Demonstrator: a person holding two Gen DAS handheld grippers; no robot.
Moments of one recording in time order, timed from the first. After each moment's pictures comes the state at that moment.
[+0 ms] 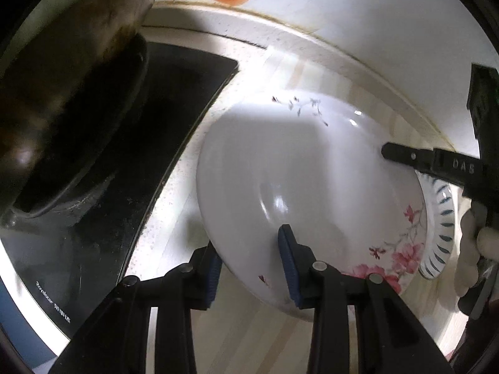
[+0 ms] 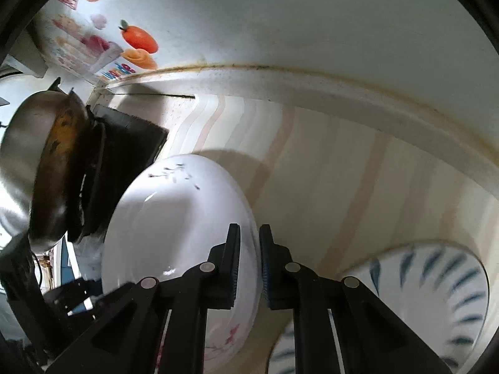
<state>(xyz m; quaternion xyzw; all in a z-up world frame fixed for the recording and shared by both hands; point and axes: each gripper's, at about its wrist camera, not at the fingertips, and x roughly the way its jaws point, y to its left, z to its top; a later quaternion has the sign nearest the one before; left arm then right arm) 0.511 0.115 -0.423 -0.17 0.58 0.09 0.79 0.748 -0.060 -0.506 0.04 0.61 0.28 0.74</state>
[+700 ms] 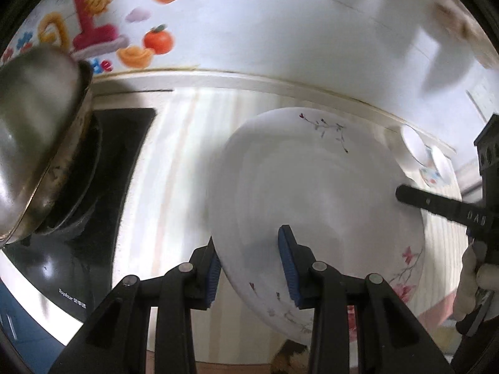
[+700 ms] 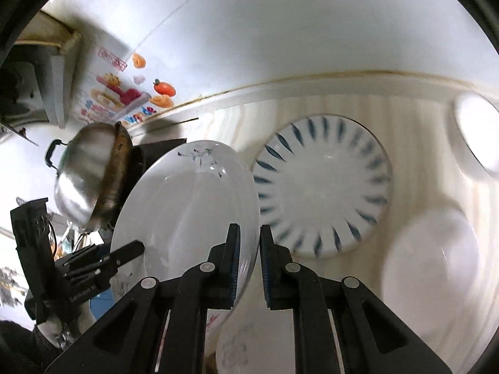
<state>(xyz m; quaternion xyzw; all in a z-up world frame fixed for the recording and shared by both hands) 0.478 0.004 -0.337 -0.07 0.55 -0.03 0.83 0.590 -0.209 -0.405 0.16 0.56 0.21 0.79</state>
